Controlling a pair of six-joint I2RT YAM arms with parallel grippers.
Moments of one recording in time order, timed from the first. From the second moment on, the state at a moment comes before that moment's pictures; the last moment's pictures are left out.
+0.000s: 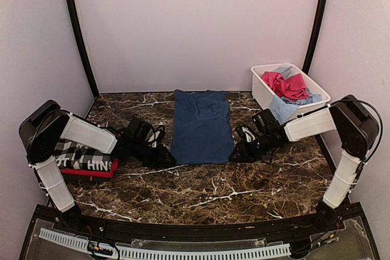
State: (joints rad) left arm -0.63 1.76 0.79 0.09 0.43 -0.69; right arm 0.53 1.77 0.87 -0.14 -0.53 0.42
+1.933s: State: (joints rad) left arm -0.63 1.47 1.00 -0.25 0.31 -0.71; right arm 0.55 1.55 1.17 -0.55 -0.38 0.43
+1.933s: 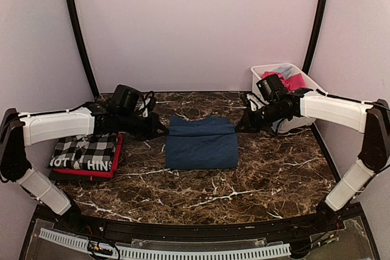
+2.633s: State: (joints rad) left arm -0.52 1.97 1.14 -0.09 0.37 -0.63; right arm 0.47 2.00 1.24 -0.28 -0.45 0.31
